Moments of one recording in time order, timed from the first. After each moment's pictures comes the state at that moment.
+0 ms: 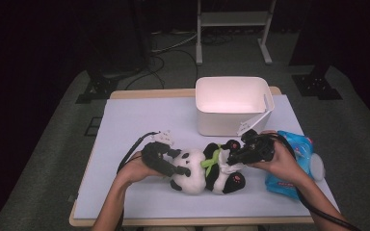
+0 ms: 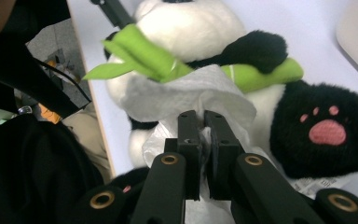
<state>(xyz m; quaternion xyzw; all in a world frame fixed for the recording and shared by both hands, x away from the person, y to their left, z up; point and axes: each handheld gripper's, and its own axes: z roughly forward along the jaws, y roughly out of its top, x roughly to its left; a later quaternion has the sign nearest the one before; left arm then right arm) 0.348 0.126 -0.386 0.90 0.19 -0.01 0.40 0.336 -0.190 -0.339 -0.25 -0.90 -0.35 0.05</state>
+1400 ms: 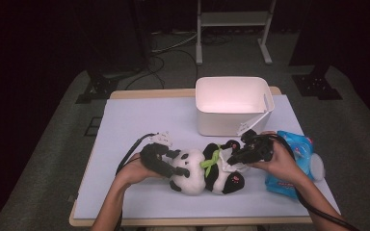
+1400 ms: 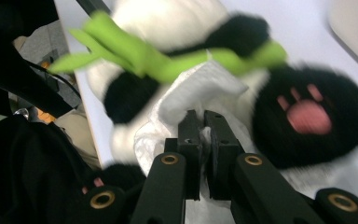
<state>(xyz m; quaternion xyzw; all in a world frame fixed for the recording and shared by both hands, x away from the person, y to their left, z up) 0.346 0.130 -0.389 0.90 0.20 -0.01 0.40 0.343 -0.193 -0.351 -0.26 -0.90 -0.34 0.05</state>
